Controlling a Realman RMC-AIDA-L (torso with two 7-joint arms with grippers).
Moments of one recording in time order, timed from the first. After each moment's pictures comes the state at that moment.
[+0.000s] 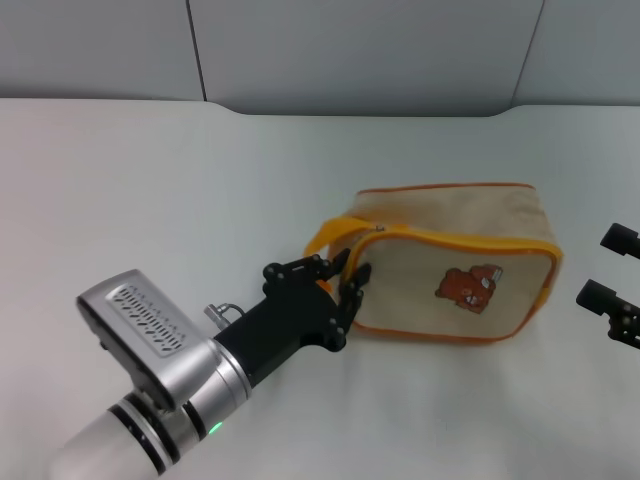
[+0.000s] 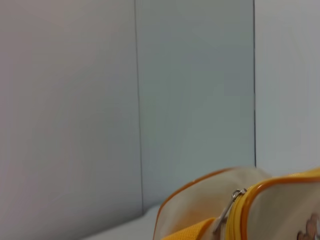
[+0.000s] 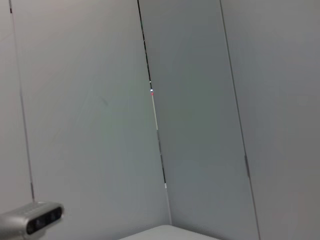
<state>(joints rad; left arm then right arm) -0.48 -2.08 -0.22 -0.45 2.23 1.05 -0.05 0.32 2.06 -0.17 -0.54 -2.03 -1.94 0.99</state>
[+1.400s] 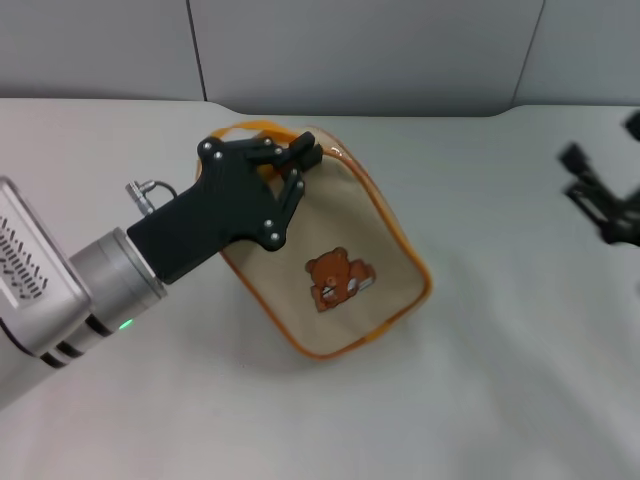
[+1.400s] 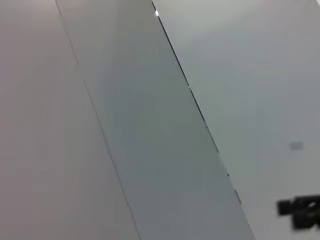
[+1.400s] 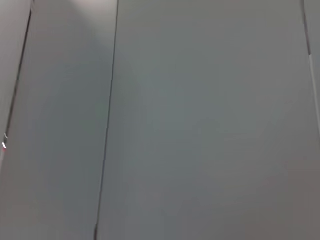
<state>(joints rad) -0.65 -2.07 -0.23 -0.02 2.33 1.57 -0.15 0.42 2.09 0.26 -0.06 -2.02 -1.63 0.33</state>
